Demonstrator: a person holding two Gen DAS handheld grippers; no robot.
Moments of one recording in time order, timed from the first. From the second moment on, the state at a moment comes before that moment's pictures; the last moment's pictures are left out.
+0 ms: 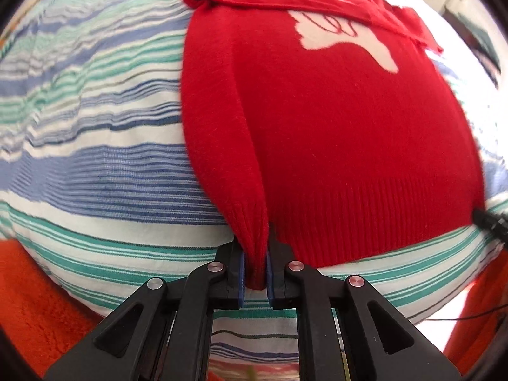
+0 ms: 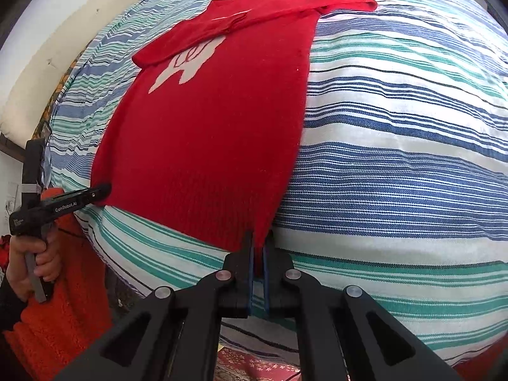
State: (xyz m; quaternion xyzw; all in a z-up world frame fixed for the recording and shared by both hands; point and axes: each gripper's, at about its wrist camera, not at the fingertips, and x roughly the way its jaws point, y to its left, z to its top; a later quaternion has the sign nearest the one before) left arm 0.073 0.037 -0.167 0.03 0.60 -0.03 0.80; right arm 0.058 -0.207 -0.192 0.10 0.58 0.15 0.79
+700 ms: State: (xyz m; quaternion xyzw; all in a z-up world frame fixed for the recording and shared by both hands) left arm 0.121 0.010 -0.028 0.12 0.48 -0.05 0.87; right arm 0.032 -0.245 -0.134 0.11 0.50 0.08 0.86
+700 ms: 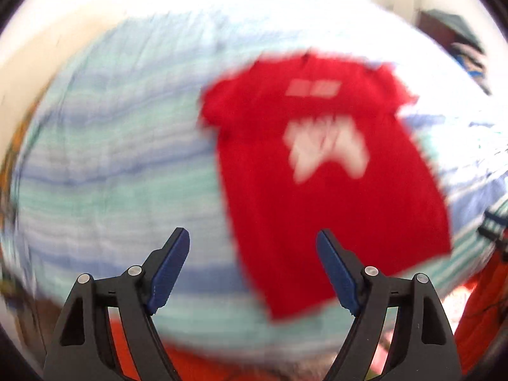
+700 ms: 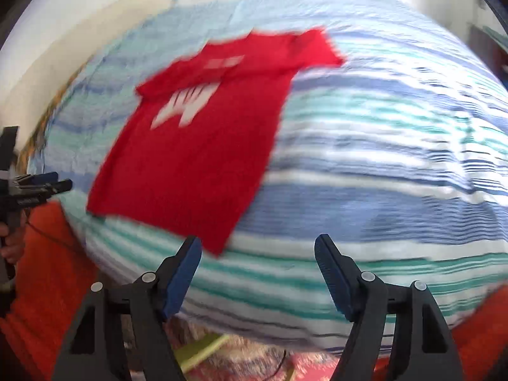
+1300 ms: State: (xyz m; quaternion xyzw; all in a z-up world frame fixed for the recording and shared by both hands) left arm 0.288 -0.119 -0.159 0.23 0.47 -0.09 0.85; right arm 0.040 -0.283 -0.161 0.20 0.51 0.06 0.83
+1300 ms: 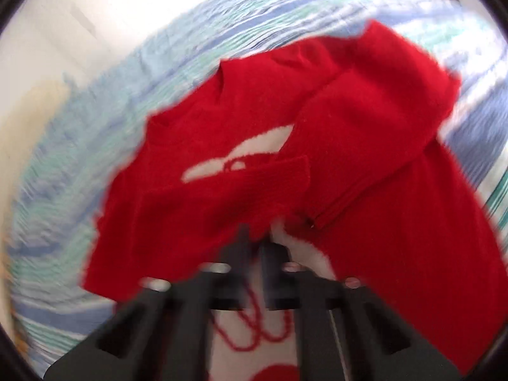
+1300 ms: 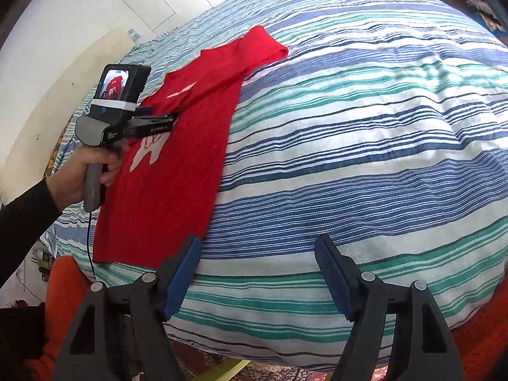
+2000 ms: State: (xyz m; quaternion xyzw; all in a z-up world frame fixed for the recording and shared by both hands) left arm 0.264 0.366 -0.126 -0.25 0.46 0.31 0.80; right arm 0.049 -0.259 -0.169 0.14 0.54 0.05 0.83
